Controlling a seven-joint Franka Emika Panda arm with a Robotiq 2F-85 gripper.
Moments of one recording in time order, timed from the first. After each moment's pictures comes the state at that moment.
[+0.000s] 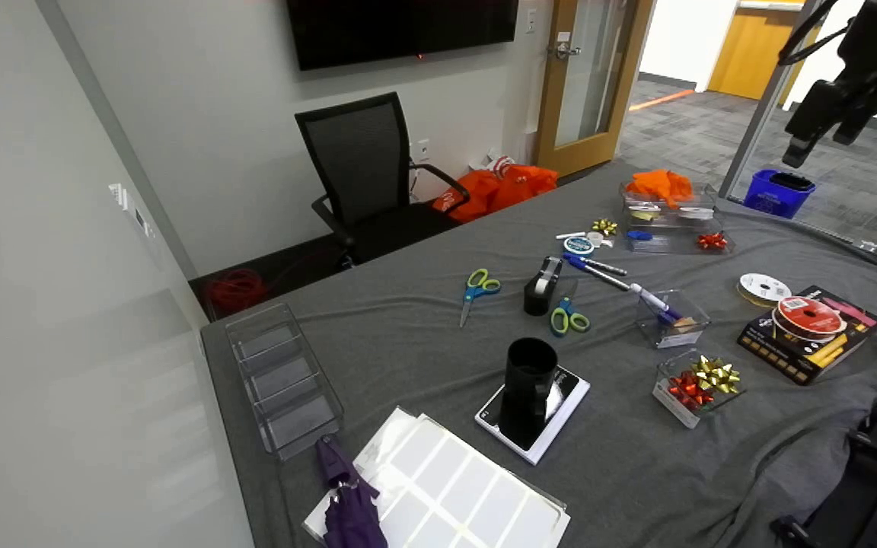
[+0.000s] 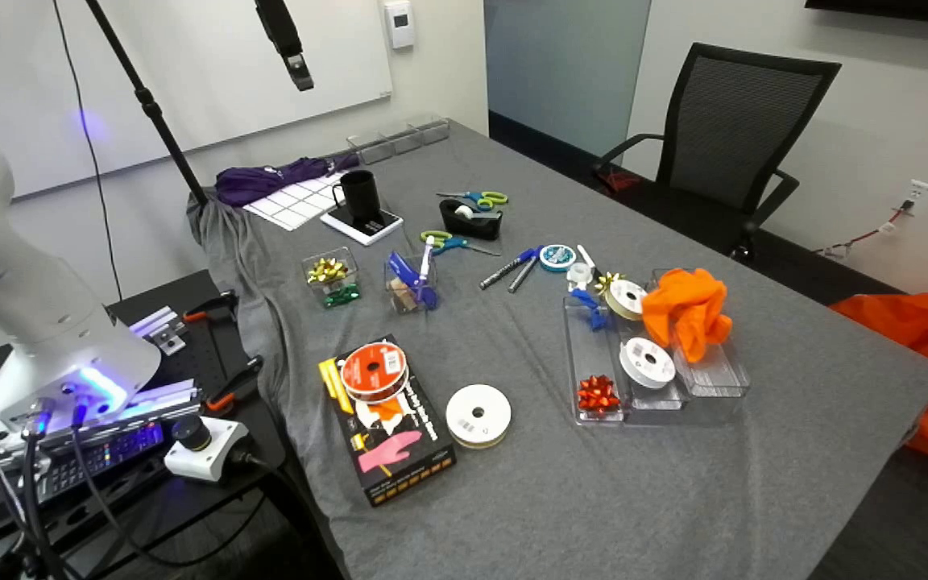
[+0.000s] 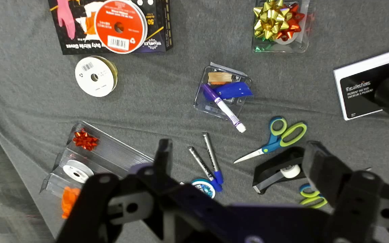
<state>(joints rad) -0.09 -0.49 0.01 -2.31 -0.17 1.93 0.13</state>
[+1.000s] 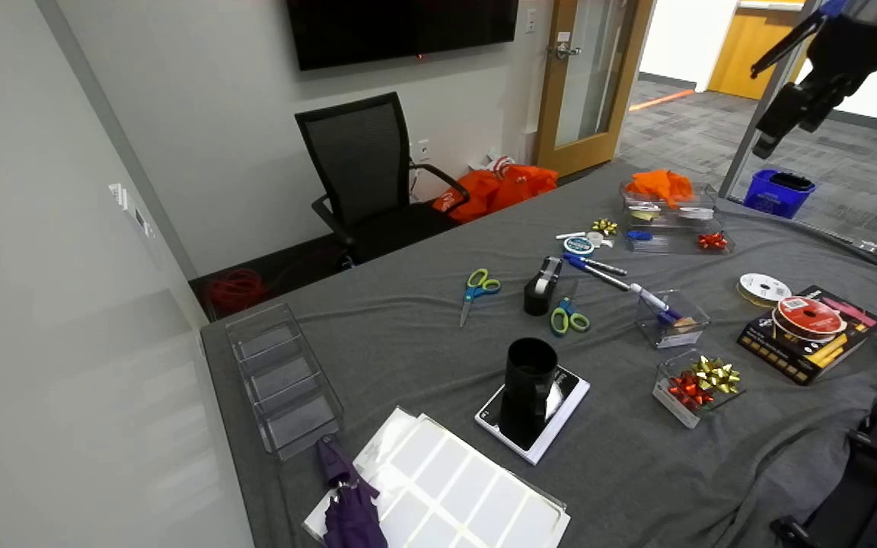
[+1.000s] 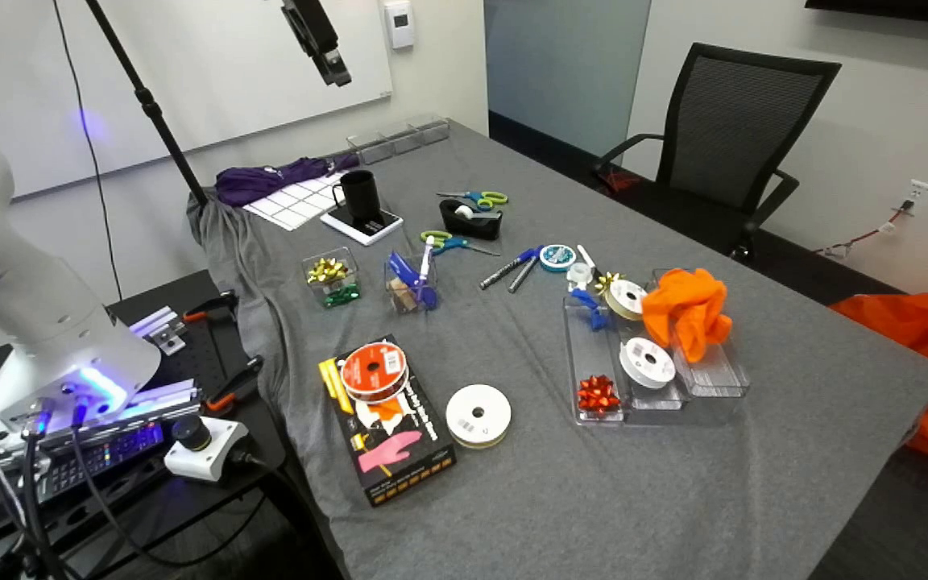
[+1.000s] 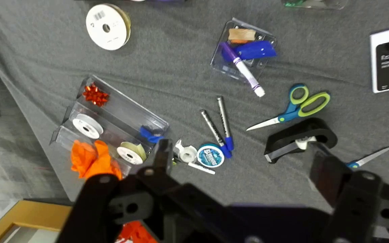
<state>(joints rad) -0.09 -0.43 0.01 -2.32 -0.27 2.12 0.11</state>
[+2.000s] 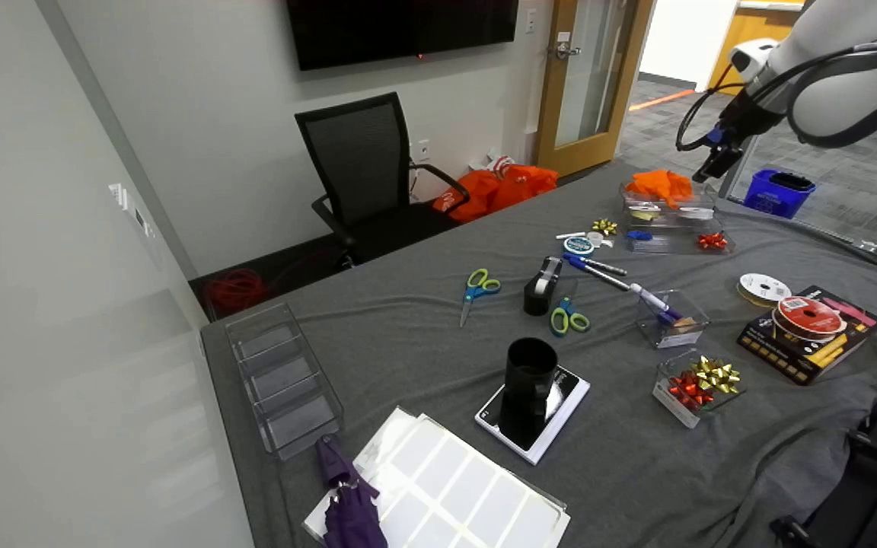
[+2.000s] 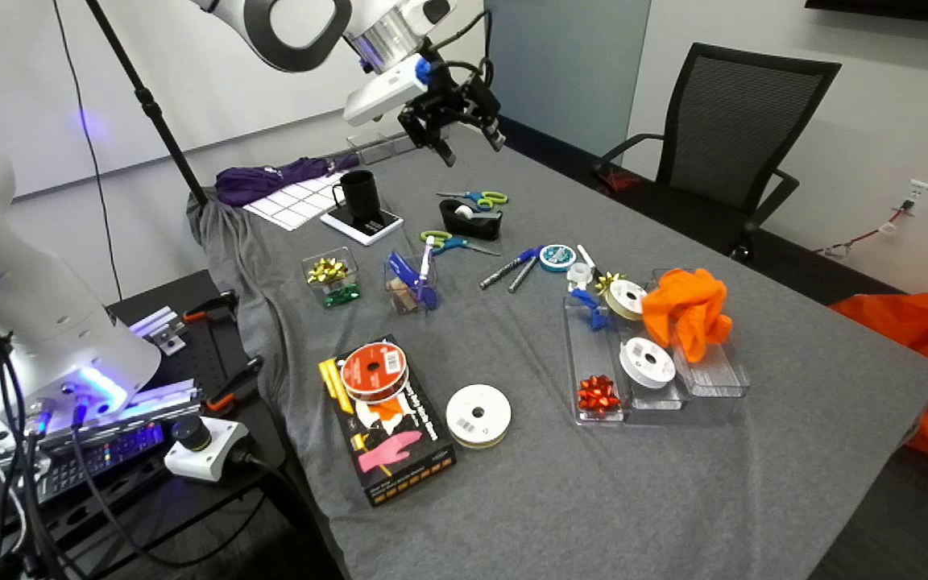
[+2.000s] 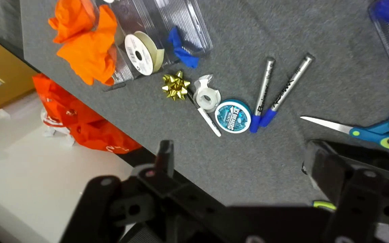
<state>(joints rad) -0.11 0.03 -0.22 -2.25 -0.25 2.81 -0.66</state>
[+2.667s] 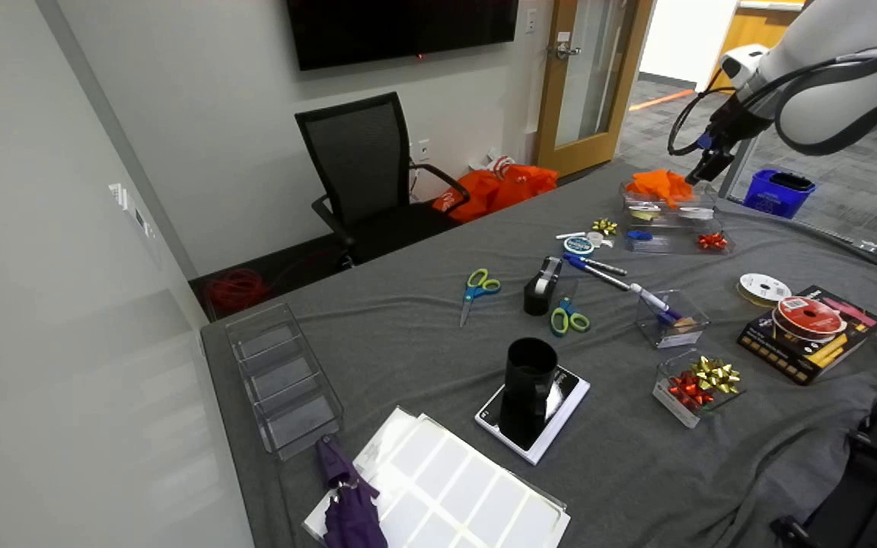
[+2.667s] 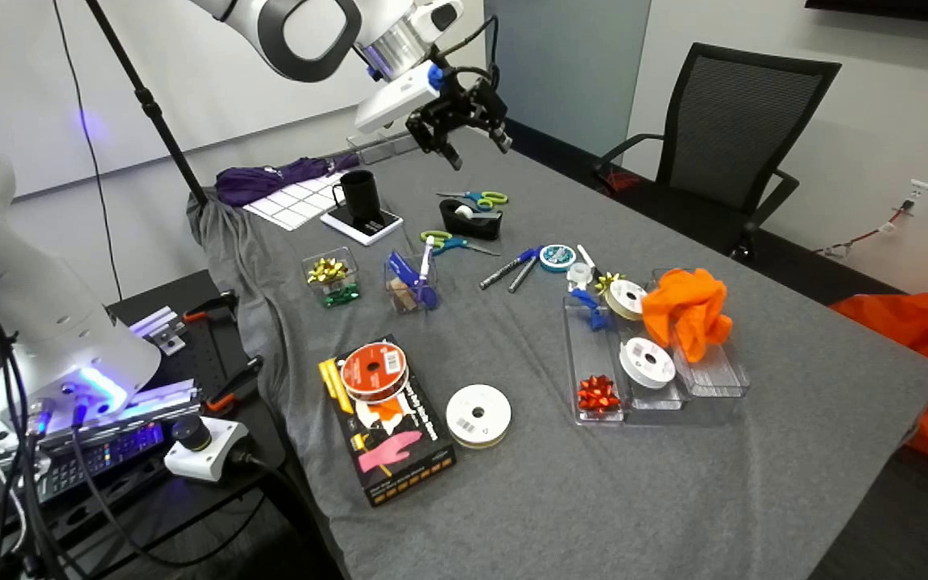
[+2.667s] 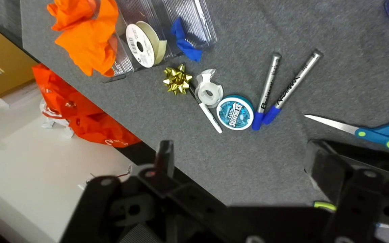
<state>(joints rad) -0.11 0.07 -0.21 -2.23 -0.25 2.86 -0.69</state>
